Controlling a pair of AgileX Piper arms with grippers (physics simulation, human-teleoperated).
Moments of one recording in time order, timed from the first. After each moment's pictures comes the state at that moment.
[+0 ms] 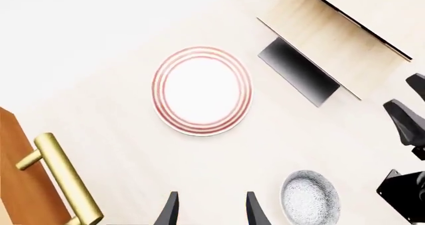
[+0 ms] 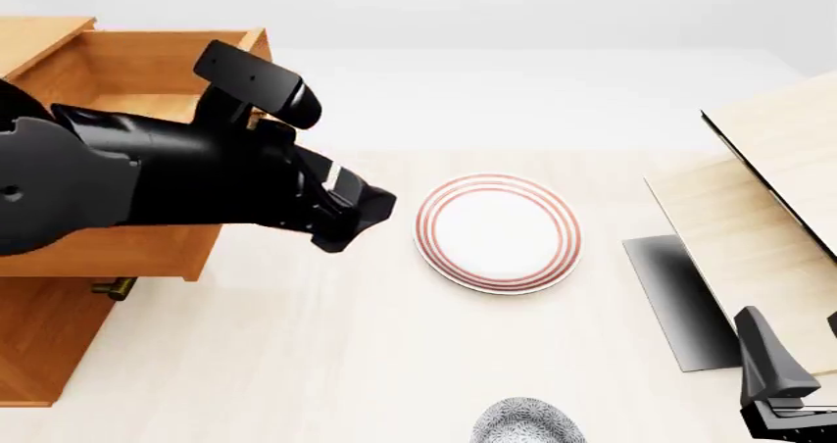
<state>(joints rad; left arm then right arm) -0.74 1.18 -1.10 0.60 -0.04 0.00 0.01 -0.01 -0.01 0.00</state>
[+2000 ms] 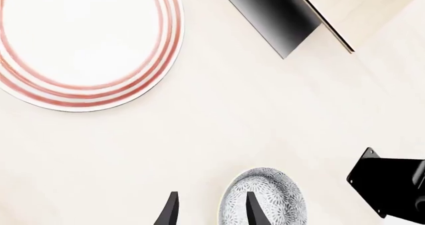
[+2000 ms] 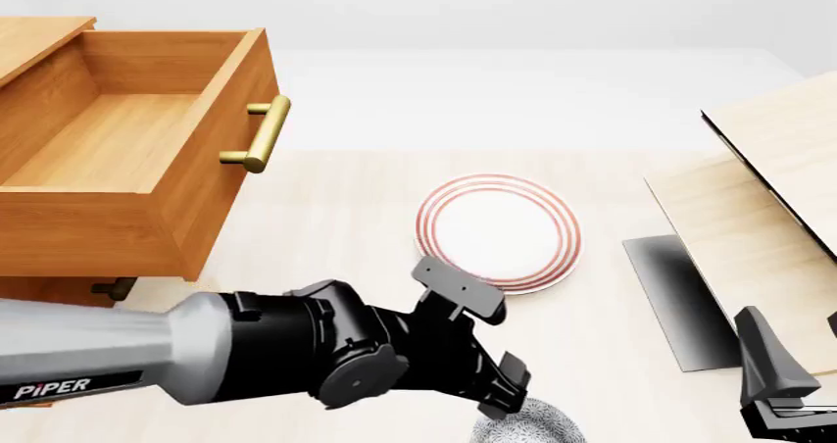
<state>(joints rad) -1.04 1.69 -0.95 0.17 -0.36 0.00 0.01 -0.01 -0.01 0.00</state>
